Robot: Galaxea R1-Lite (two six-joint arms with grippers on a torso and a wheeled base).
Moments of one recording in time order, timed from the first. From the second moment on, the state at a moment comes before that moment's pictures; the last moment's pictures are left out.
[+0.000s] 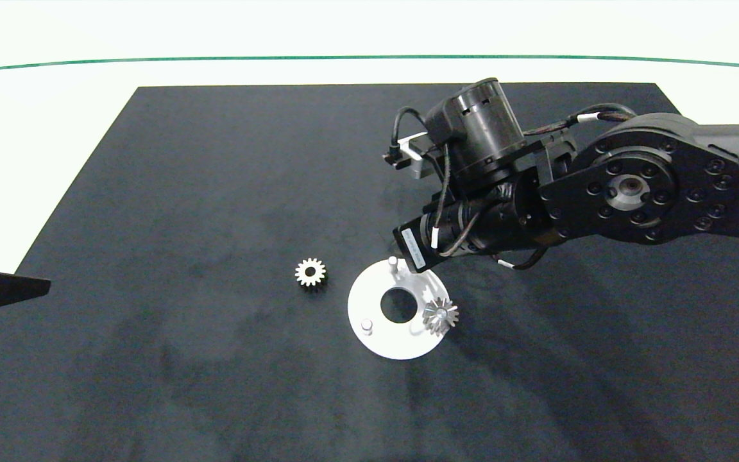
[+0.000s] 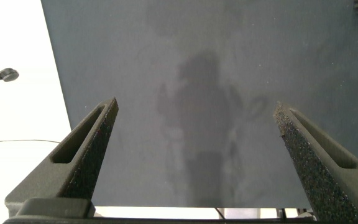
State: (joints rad) left arm 0.04 1.14 -1.30 0.81 0.03 0.16; right arm 0.75 1.99 -1.78 0.45 -0.26 0.02
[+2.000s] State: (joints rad) left arm 0.05 1.14 -1.30 0.81 0.03 0.16; right arm 0.80 2.08 -1.83 0.45 -0.32 0.01
